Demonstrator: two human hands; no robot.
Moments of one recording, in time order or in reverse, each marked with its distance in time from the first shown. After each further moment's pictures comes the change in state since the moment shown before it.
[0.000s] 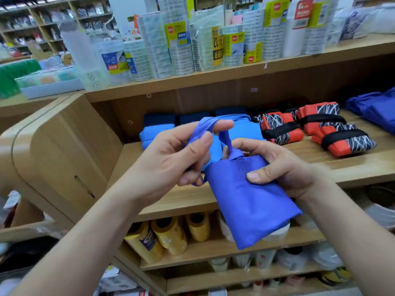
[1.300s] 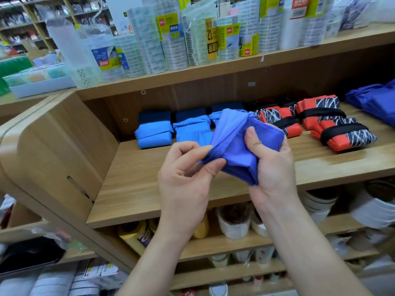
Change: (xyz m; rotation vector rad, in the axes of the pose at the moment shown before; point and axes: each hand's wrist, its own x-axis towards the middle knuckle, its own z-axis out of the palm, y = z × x) left_hand -0.003 -0.056 0.056 0.221 0.692 0.232; right_hand 0.029 0.027 0.038 0.250 1.096 -0.567
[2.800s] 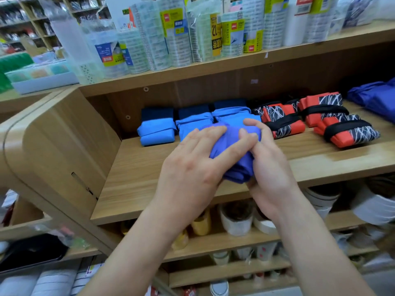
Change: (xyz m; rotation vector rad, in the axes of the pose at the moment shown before) left_hand 0.018 0.009 -0.018 0.989 -0.438 0.634; right_hand -0.014 -0.001 0.001 -0.424 -0.237 0.112
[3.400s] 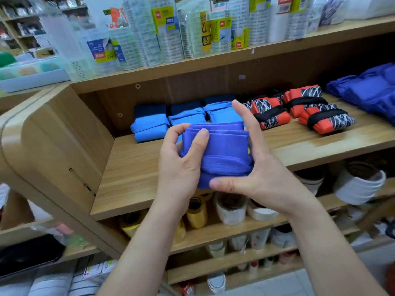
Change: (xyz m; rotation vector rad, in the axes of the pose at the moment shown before) left_hand -0.008 0.009 -0.004 -1.250 0.214 -0.894; right_hand -0.042 -0.003 -0.019 -0.387 -0.388 -0.280
